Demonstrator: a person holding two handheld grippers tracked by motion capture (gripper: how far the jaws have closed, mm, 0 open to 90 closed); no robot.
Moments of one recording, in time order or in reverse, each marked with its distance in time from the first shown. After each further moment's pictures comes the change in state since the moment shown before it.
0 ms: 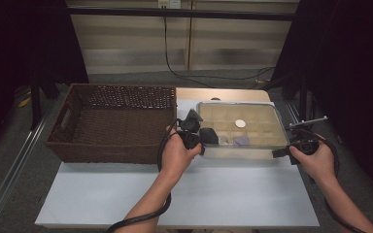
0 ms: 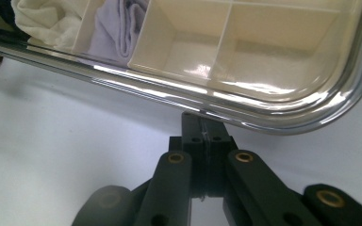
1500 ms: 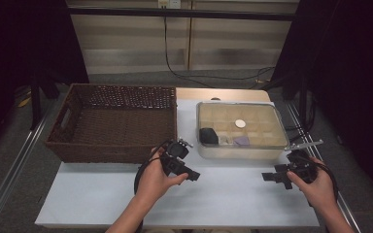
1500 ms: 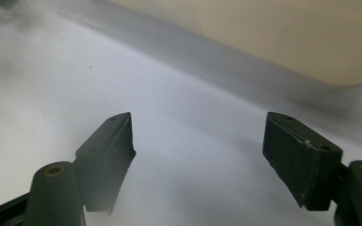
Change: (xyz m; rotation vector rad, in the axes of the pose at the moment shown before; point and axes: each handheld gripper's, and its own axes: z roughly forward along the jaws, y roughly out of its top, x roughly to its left) left arm 0.023 -0.076 -0.008 -0.052 -0.014 0.316; right arm 0.019 -0.061 0.016 -0.066 0.052 -0.238
